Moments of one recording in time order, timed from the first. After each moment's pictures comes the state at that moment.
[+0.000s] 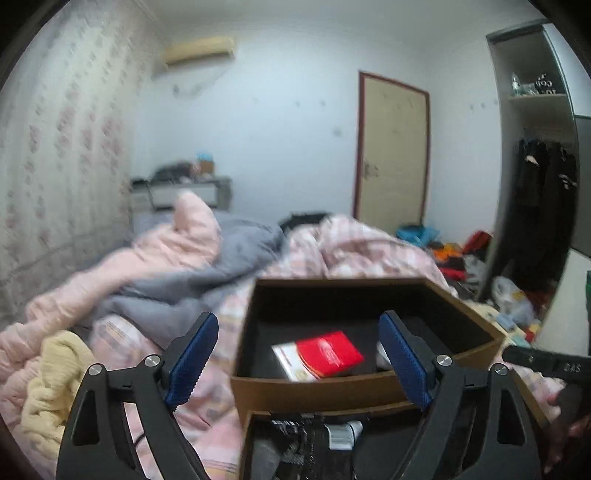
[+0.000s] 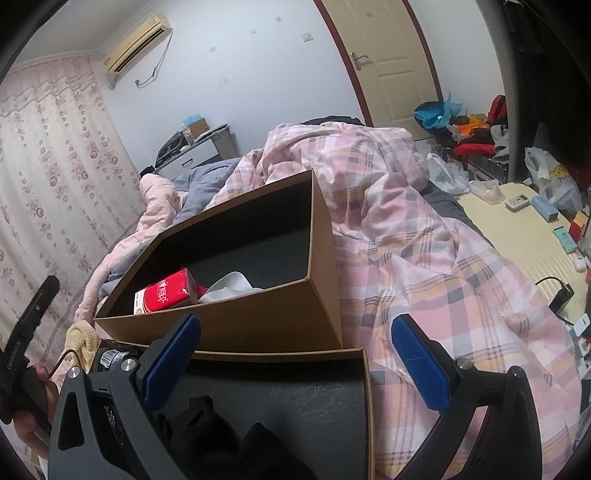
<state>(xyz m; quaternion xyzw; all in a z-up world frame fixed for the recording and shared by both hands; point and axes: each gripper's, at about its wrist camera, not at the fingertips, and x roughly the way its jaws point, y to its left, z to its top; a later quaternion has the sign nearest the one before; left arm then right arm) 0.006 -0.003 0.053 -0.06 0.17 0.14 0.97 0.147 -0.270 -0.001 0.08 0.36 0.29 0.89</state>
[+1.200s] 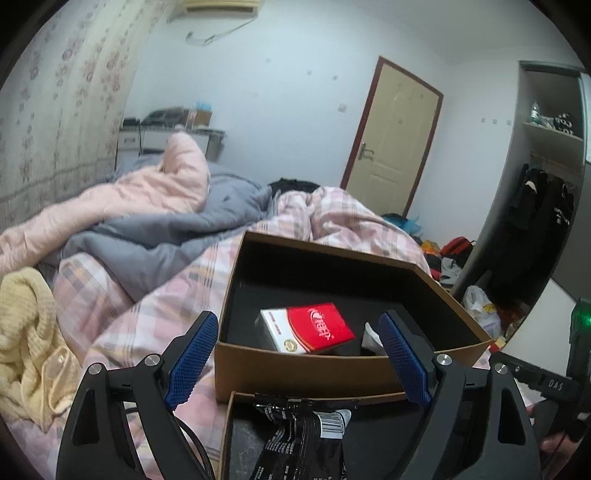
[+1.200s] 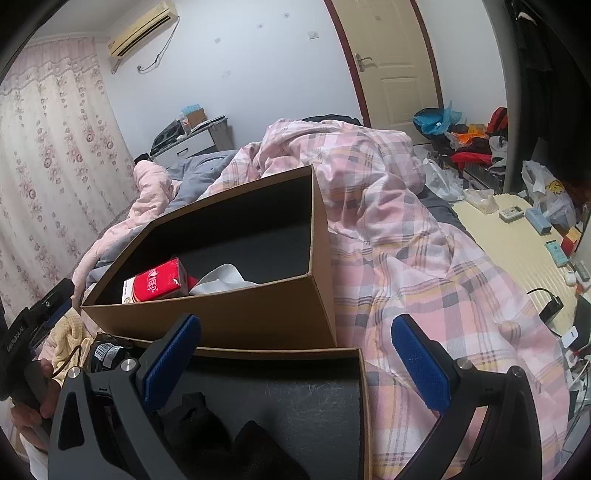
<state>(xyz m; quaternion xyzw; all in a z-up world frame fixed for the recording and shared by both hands) 0.013 0.024 0.028 -0.15 0.19 0.11 0.96 0.145 -0.265 -0.002 0.05 0.36 0.27 0.89</state>
